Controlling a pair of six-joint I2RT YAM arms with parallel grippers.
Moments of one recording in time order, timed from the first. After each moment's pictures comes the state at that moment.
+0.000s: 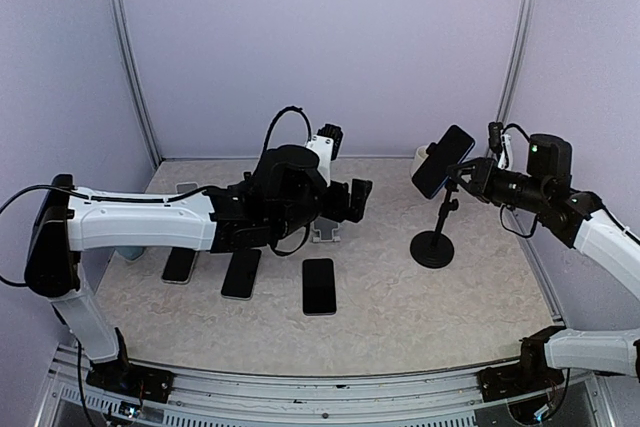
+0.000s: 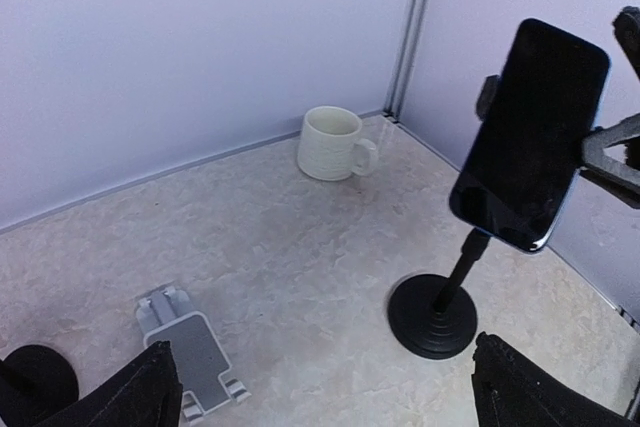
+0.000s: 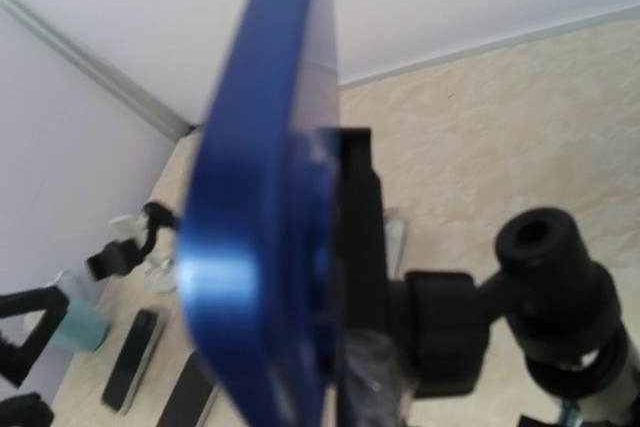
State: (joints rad) left arm -1.09 1.74 1.32 0.15 -0.48 -0.24; right arm 0.28 0.99 0.82 -0.11 -0.40 0.58
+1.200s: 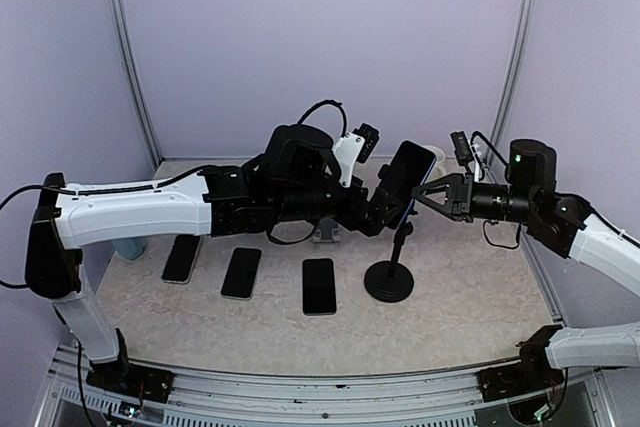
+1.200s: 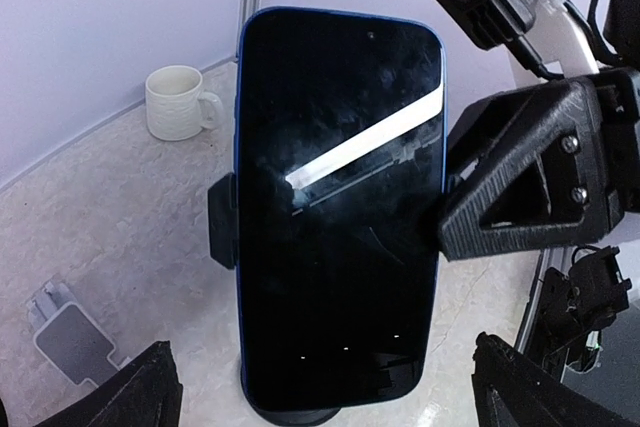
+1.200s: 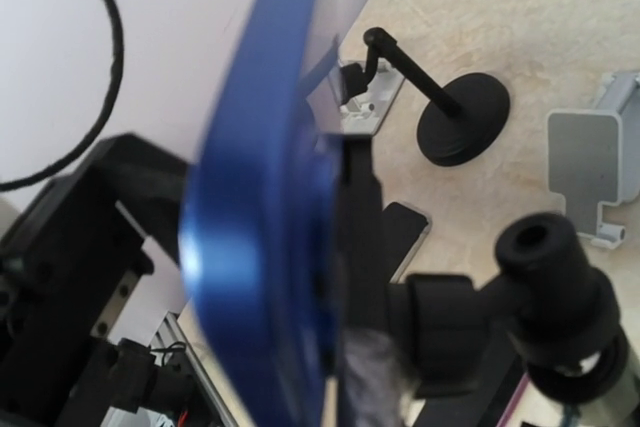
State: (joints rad) left arm -1.13 1.73 1.50 -0.12 -0.11 -0.24; right arm 0.51 0.98 0.81 -0.08 -0.59 0.66
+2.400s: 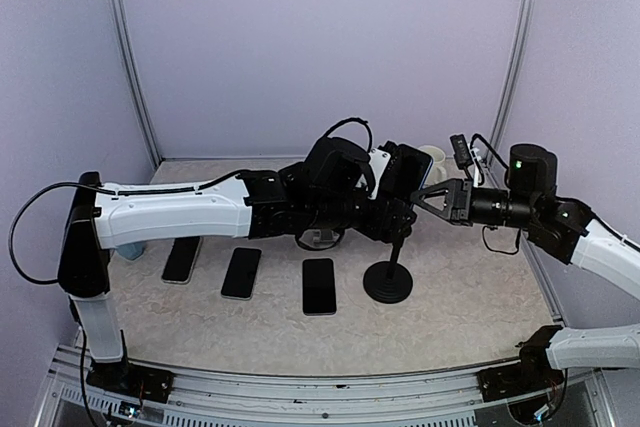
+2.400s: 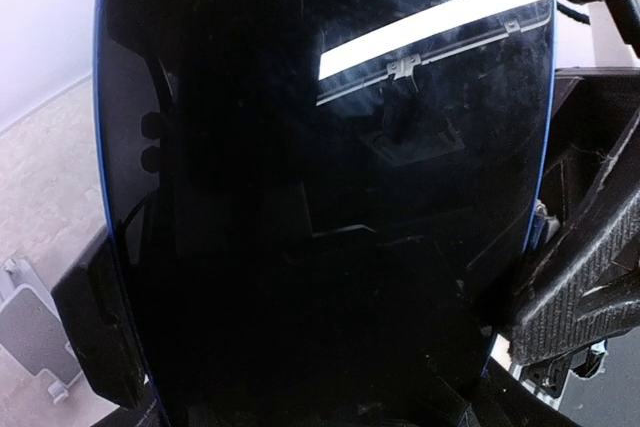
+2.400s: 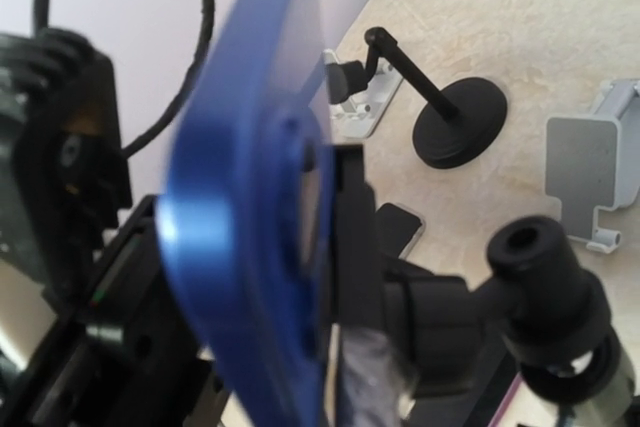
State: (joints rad) left arm -1.14 1.92 1.68 -0.22 -0.13 -0.30; right arm 0.55 0.95 0.79 -0.07 -0.53 0.63
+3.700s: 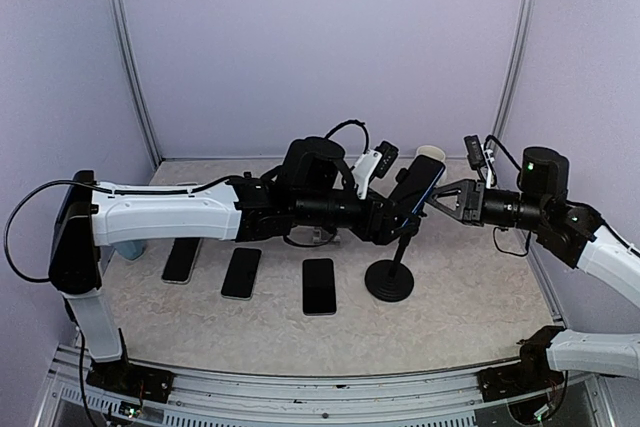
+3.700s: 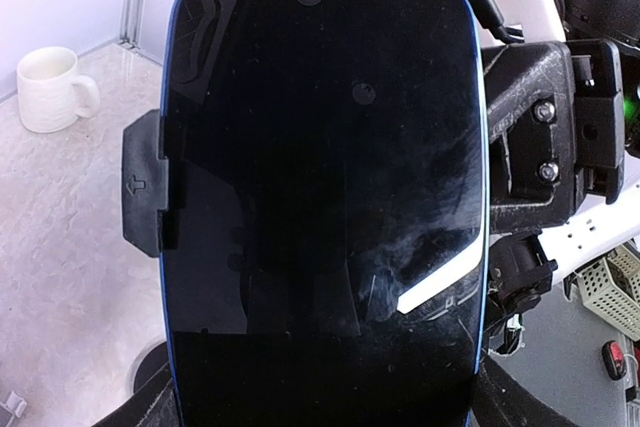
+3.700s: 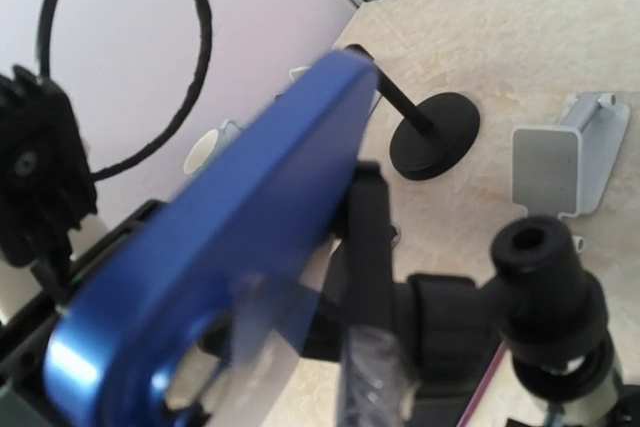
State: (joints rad) left arm -1.09 1.86 1.51 0.04 0.22 -0.31; right arm 0.47 0.89 0.75 -0.10 -0.57 0.60
